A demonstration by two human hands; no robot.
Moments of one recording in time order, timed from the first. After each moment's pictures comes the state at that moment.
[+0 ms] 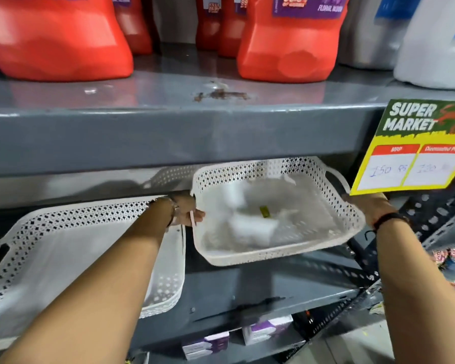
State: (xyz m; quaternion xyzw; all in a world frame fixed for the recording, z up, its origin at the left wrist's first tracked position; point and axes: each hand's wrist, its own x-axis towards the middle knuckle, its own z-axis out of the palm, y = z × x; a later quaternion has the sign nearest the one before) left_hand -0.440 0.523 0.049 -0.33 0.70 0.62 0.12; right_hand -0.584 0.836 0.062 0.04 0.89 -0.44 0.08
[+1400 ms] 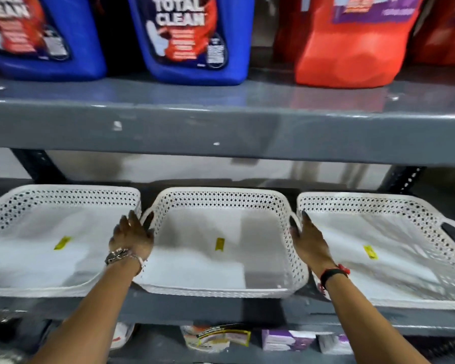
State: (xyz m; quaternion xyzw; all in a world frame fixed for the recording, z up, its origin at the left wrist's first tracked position) left_hand -0.199 0.328 -0.012 -0.55 0.82 0.15 -0.05; right_hand -0.406 0.578 -0.018 -0.20 0.92 -0.31 0.12
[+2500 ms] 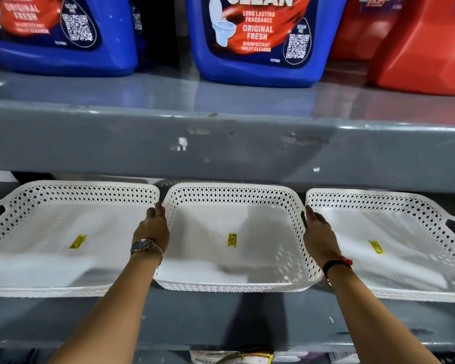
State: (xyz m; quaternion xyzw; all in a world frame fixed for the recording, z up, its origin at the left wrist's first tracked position) left_hand -0.236 0.289 -0.020 -0.44 0.89 0.14 -0.05; right_hand -0.425 0.537 -0.027 -0.23 0.95 -0.23 0.01
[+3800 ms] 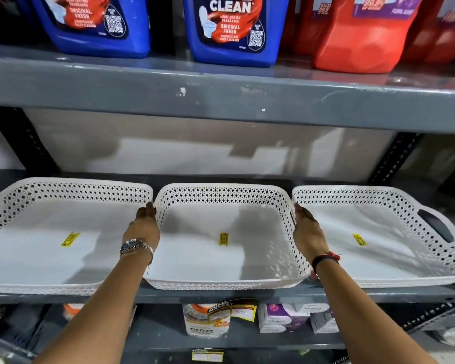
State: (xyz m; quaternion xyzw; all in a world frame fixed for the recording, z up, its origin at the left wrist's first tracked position) left_hand -0.181 0.334 -0.020 -0.45 0.88 0.13 -0.05; right_hand -0.377 0.581 -0.025 -0.21 0.94 -0.26 0.04
